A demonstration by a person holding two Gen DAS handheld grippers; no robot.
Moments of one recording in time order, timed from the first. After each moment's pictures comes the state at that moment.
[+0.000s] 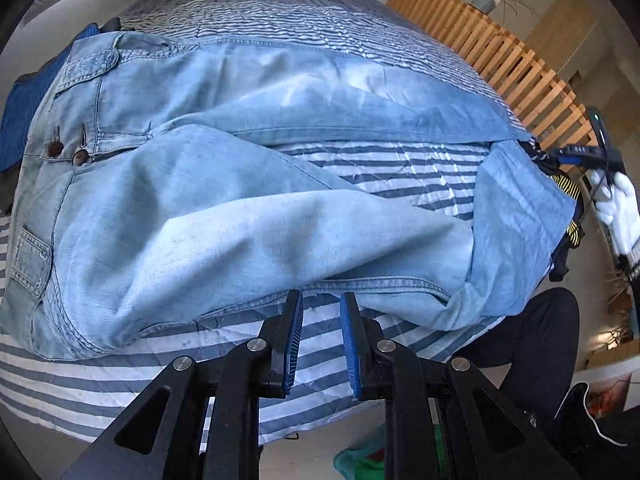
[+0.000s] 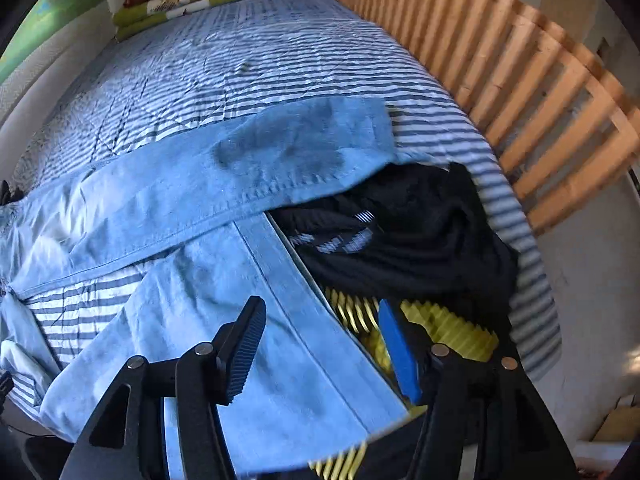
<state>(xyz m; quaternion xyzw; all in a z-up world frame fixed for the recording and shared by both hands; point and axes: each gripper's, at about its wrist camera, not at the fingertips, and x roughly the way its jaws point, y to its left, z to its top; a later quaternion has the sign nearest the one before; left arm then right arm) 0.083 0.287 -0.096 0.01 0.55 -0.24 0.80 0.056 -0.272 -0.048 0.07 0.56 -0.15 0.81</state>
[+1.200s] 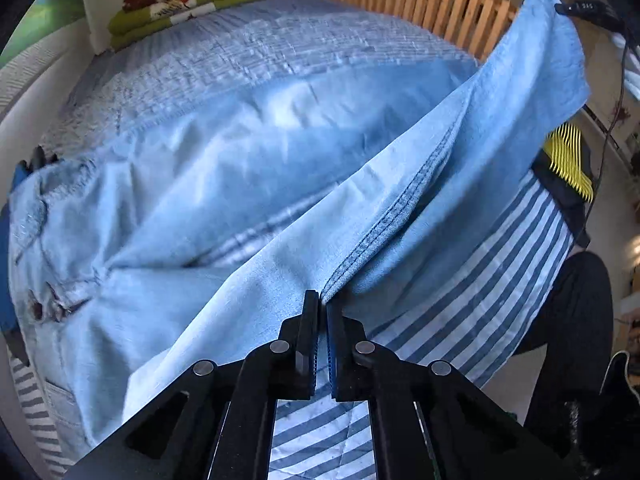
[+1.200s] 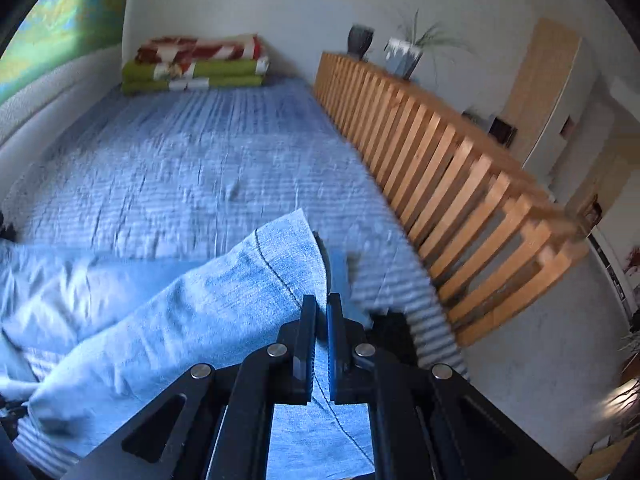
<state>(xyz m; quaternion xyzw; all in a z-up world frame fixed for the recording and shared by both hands) 0.125 0.195 -0.060 0.14 0.49 -0.30 0.80 0.054 -0.258 0.130 -0.01 0.38 -0.22 0.90</state>
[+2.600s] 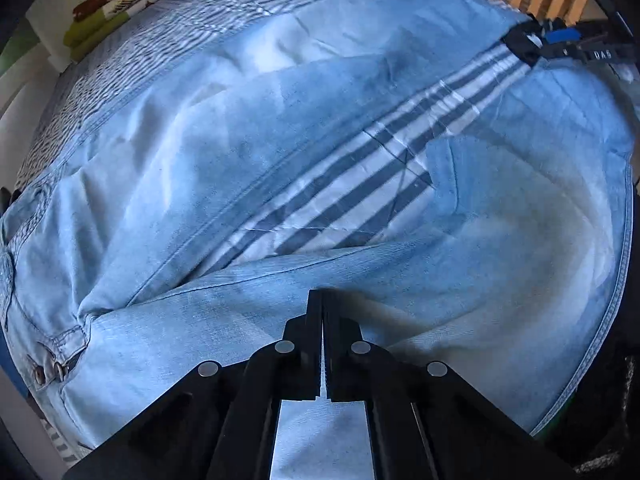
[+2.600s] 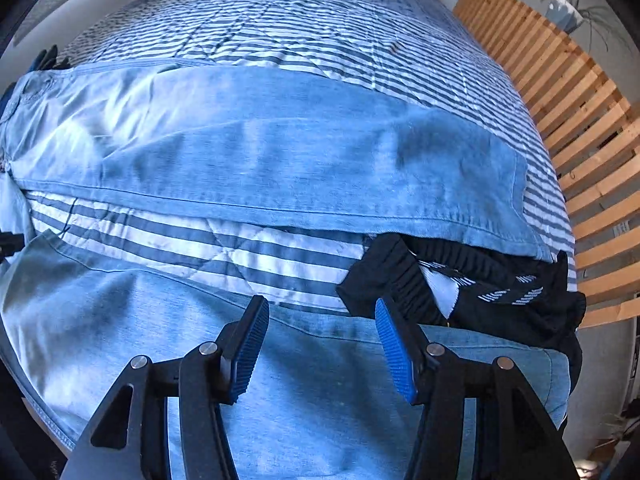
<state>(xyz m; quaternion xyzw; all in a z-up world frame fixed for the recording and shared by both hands) 0.185 0.164 -0.150 0.25 0.54 -0.29 0.75 0.081 -0.159 -0.082 -0.06 0.58 -0.05 0.81</state>
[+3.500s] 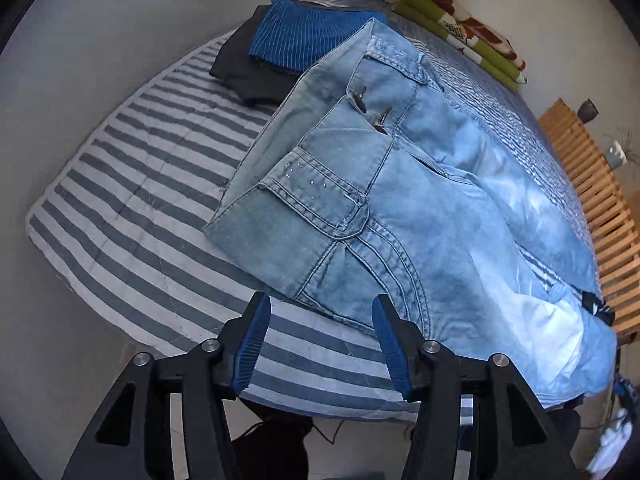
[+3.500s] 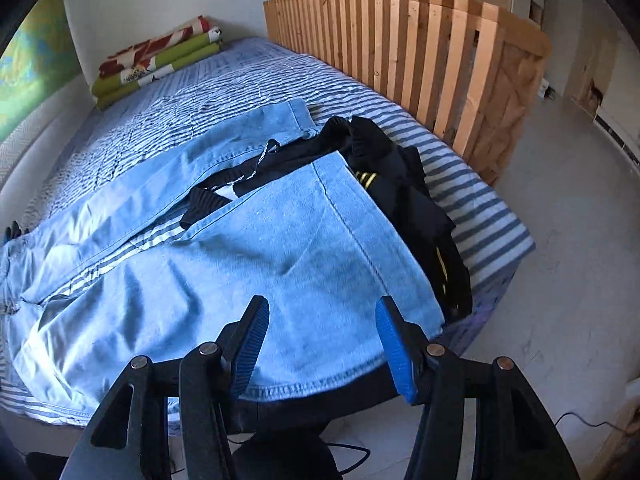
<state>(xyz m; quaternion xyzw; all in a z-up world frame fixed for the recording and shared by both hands) 0.079 0.509 -0.122 -0.19 0.52 0.00 0.83 -0.149 -0.275 -0.029 0.18 0.45 -0.22 0.85</state>
